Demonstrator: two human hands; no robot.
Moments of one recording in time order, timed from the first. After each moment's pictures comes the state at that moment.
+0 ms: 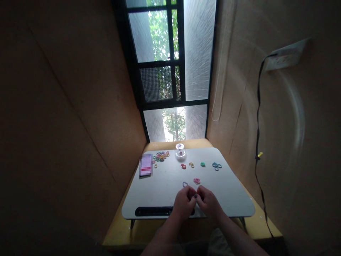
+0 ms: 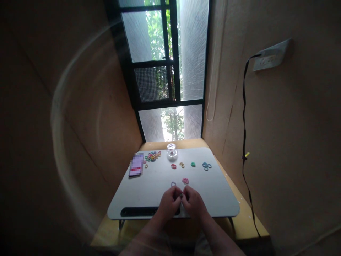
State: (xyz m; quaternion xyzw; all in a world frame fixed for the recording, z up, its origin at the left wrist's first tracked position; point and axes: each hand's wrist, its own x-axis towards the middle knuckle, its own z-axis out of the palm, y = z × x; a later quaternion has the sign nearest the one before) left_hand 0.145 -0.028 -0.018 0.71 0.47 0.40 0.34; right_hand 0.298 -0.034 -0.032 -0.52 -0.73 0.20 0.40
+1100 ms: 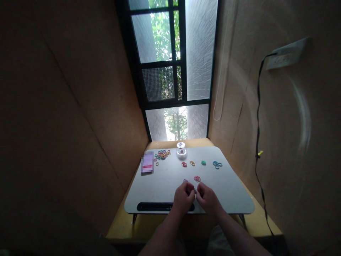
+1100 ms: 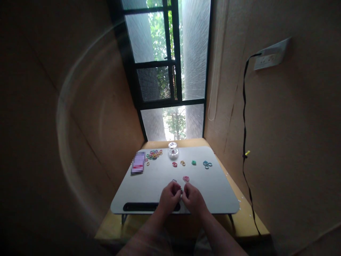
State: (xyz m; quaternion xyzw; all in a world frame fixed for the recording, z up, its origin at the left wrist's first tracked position) left_hand 0.145 -0.031 -0.016 0.68 0.49 0.44 0.32; right_hand 0.296 -0.036 -0.030 -0.53 -0.72 0.18 0.42
